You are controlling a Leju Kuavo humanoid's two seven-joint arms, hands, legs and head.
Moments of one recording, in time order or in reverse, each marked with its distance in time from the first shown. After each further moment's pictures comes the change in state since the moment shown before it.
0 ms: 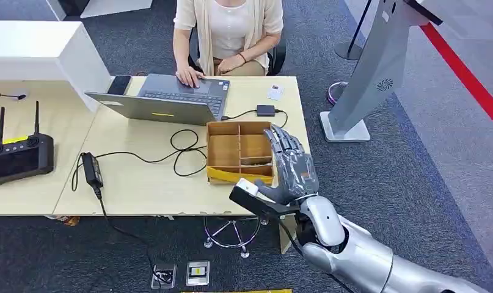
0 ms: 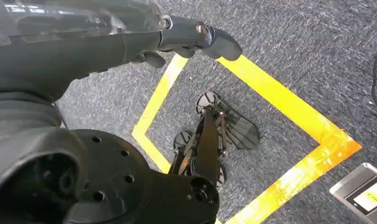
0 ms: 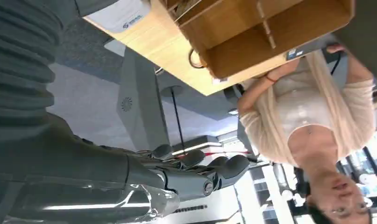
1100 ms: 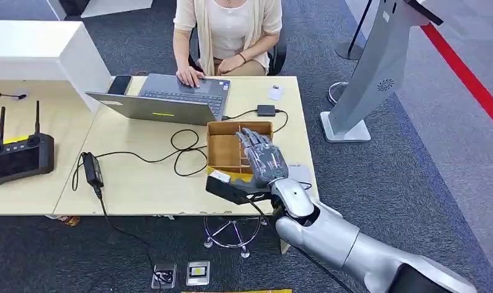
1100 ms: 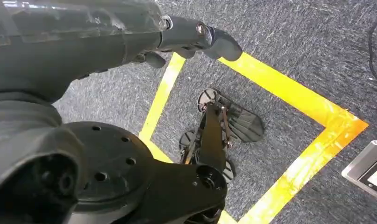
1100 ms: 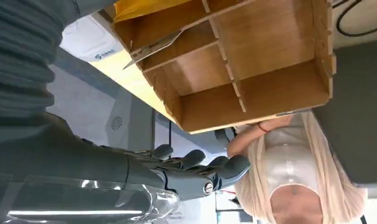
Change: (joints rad) left arm -0.031 0.010 -0.160 -0.022 0.038 0.009 0.037; right arm -0.133 0.198 0.021 0.345 -0.152 0.150 -0.133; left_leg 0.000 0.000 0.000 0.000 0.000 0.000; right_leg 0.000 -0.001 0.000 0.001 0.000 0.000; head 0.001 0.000
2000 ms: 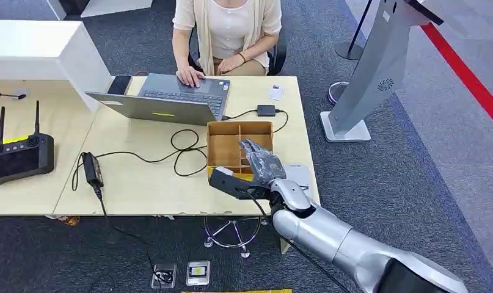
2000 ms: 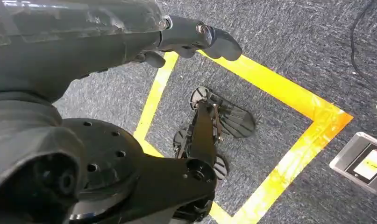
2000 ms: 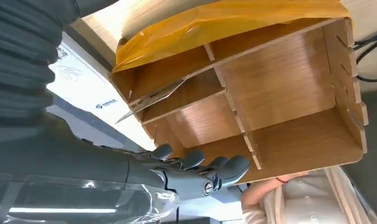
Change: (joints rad) left arm -0.022 0.016 -0.057 -0.008 0.047 -0.011 -0.004; right arm -0.019 0.050 0.016 0.164 -0.228 0.000 -0.071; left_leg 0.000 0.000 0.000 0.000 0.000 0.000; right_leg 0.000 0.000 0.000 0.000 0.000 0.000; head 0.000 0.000
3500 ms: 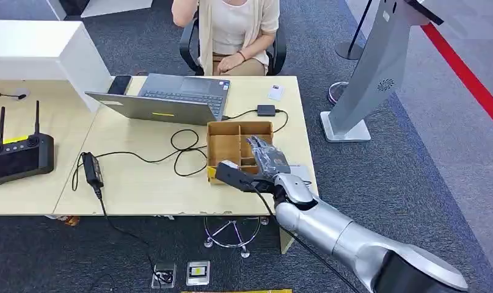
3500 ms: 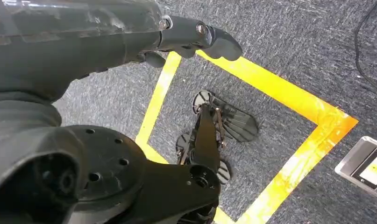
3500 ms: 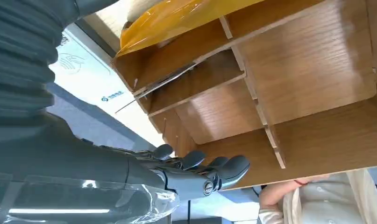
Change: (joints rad) left arm 0.004 0.014 -0.050 0.000 0.042 -0.003 -0.001; right arm -0.046 0.008 0.027 0.100 -0.046 -0.020 -0.009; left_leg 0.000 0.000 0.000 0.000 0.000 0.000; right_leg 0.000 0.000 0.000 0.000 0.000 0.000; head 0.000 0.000
